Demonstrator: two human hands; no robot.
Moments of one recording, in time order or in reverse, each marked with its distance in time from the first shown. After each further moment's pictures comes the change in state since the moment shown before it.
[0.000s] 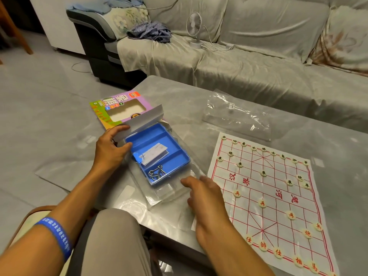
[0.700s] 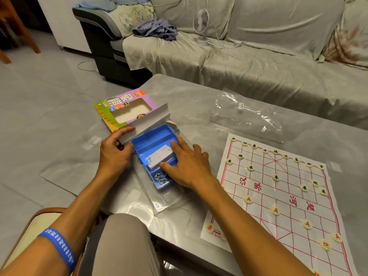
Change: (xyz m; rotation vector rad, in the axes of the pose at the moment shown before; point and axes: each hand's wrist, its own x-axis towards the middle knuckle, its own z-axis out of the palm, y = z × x) left_hand -0.003 -0.002 -0.002 -0.121 0.044 0.009; right_hand 0.128 -0.009 0.038 -1.602 -0.142 -0.600
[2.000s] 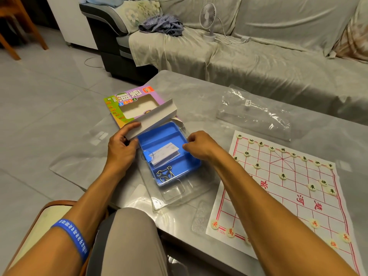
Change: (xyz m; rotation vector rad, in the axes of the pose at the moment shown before) left_hand -0.004 0.006 0.001 -0.120 -0.037 -0.095; right_hand 0.032 0.017 -0.027 0.434 -0.124 0.221
